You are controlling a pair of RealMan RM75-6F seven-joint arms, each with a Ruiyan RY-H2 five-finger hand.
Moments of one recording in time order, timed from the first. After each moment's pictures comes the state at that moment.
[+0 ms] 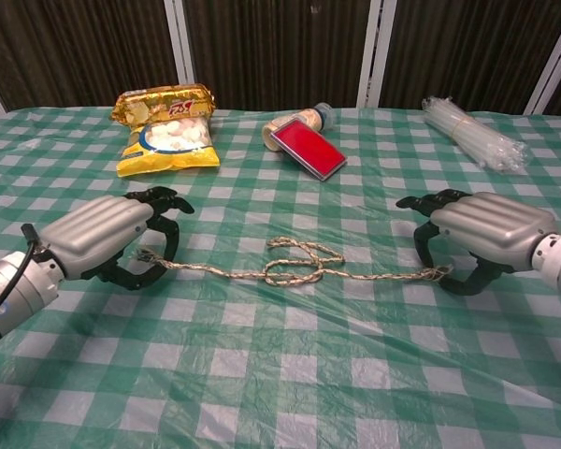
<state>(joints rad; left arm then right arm) -0.58 -1.86 -0.04 -0.96 1.54 1.18 0.06 0.55 -1.62 0.11 -1.28 -1.36 0.90 -0.44</state>
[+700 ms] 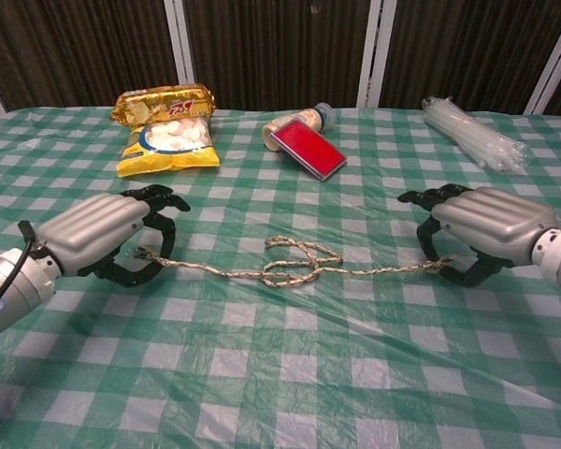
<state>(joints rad) -0.58 -1.85 -0.05 -0.95 1.53 1.18 0.06 0.57 -1.60 0.10 -1.29 -1.33 0.94 -0.44</state>
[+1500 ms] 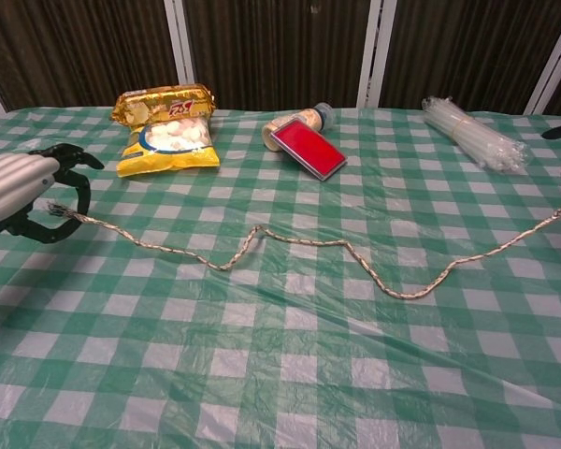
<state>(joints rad) -0.51 -1.71 -0.09 -0.94 1.45 1.22 0.04 0.44 -1.34 0.09 -1.32 -1.30 1.07 -0.25</state>
